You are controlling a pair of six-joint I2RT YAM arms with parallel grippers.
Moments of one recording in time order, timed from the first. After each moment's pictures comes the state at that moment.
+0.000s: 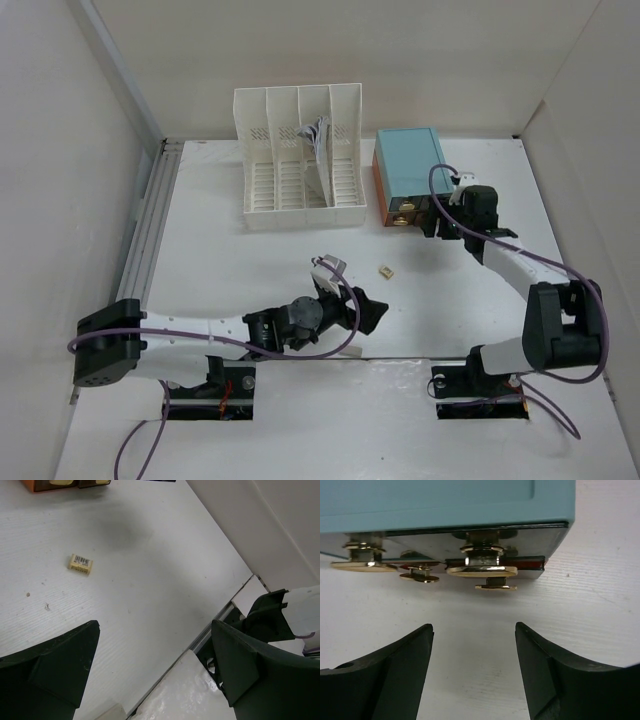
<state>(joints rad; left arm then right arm) -1.36 1.16 0.50 0.49 -0.46 -0.66 0.08 1.37 0.78 -0.04 -0.16 0.12</state>
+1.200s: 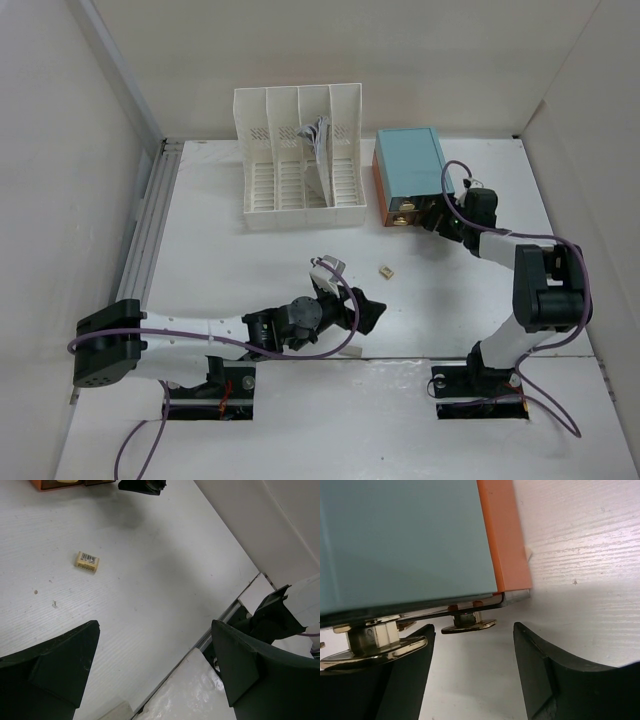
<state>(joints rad) -1.35 1.16 0.48 0.49 -0.47 -0.65 -0.01 1.63 0.78 0.20 -0.24 0.42</state>
